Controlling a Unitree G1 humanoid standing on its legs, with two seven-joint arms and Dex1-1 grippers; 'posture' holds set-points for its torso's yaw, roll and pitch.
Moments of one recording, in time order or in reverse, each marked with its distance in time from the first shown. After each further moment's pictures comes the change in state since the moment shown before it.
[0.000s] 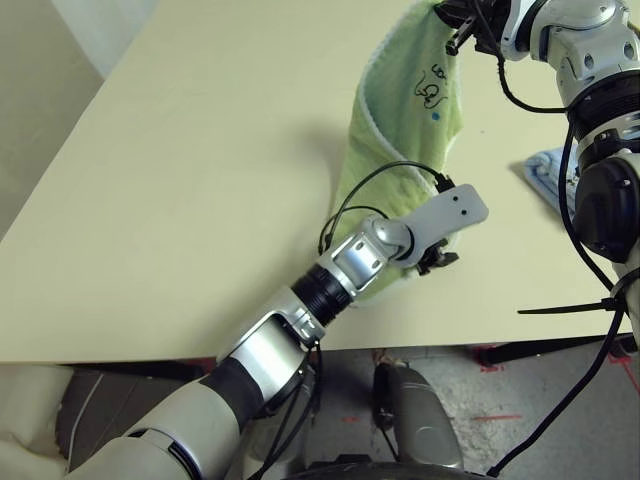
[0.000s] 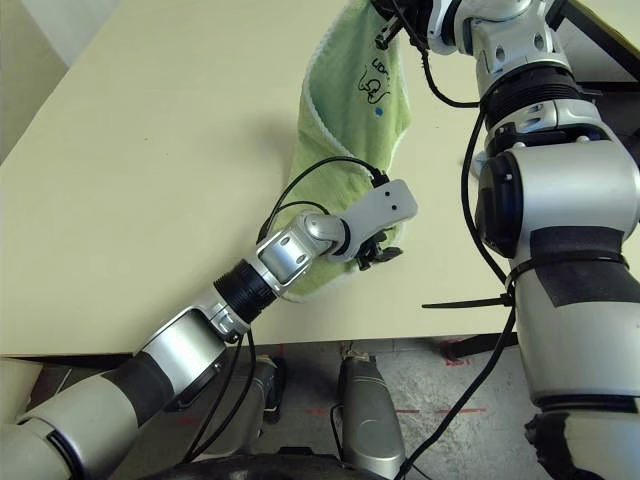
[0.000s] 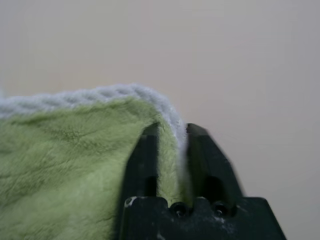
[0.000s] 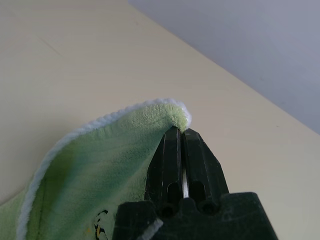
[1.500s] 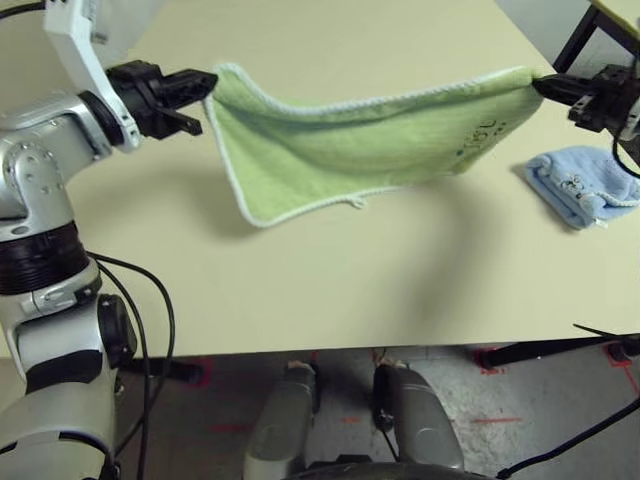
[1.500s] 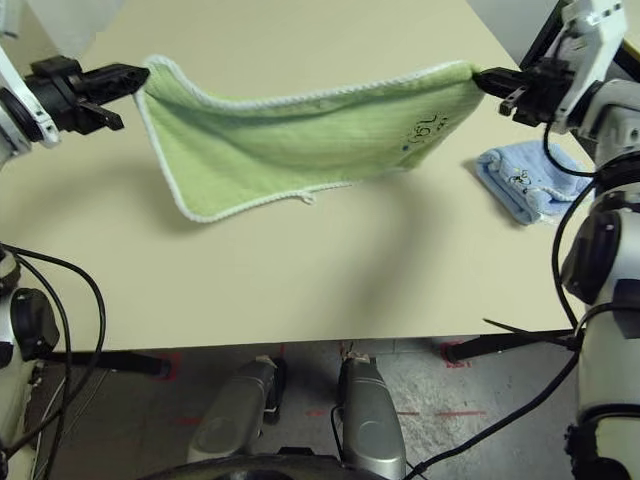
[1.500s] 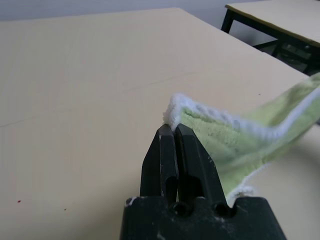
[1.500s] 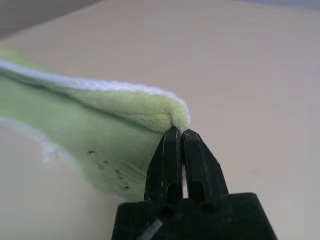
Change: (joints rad) left arm -0.043 0.795 0.917 -0.475 -0.519 0.510 -0.066; right arm 0.313 -0.371 -0.203 -0.009 0.230 0.164 0.631
